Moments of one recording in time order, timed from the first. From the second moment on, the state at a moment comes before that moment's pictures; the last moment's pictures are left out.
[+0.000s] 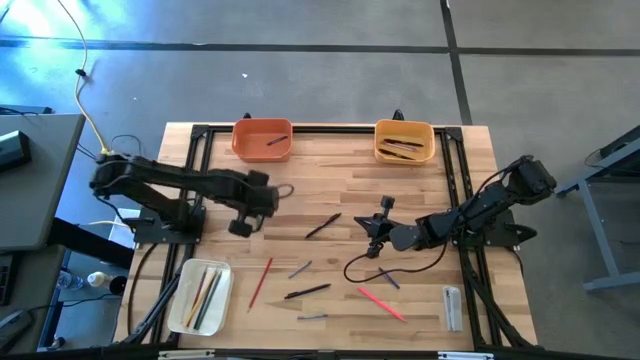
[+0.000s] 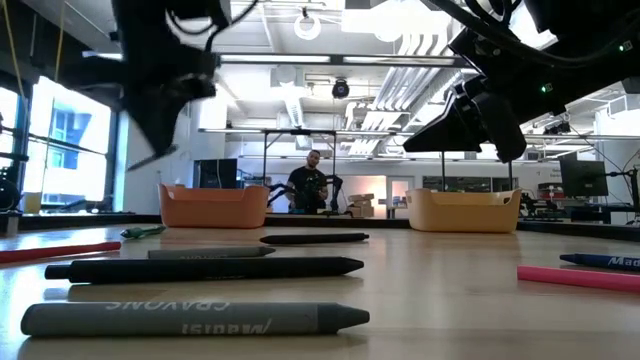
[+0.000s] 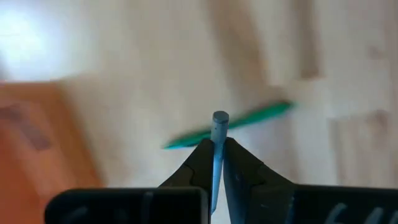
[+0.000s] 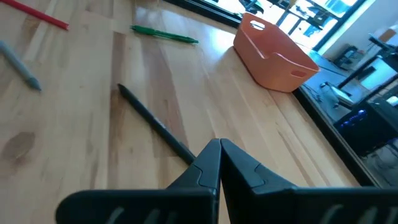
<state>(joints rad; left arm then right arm) 0.11 1.37 0.98 -1.04 -0.25 0.29 0.35 1.49 0.47 0.54 0.73 -0.13</state>
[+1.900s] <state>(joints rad) 0.72 1.60 1.19 -0.60 -0.24 0.35 0.30 1.49 0.47 0.54 0.70 -0.06</state>
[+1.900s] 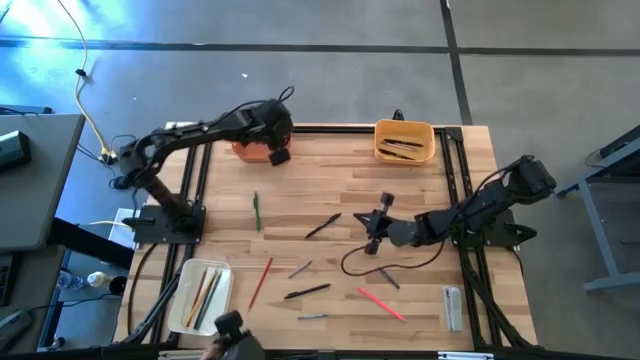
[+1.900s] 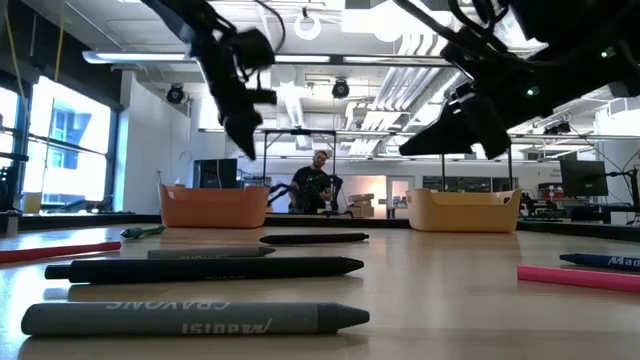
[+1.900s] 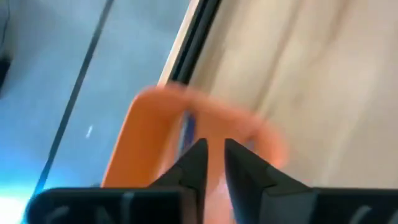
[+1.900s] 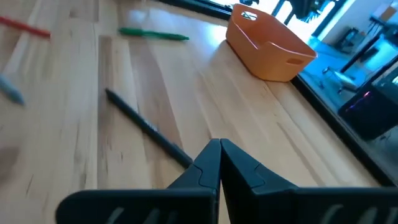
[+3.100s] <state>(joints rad) 0.62 1.00 0.33 0.79 0.26 0.12 0.01 1.88 1.25 -0.42 0.09 -0.22</state>
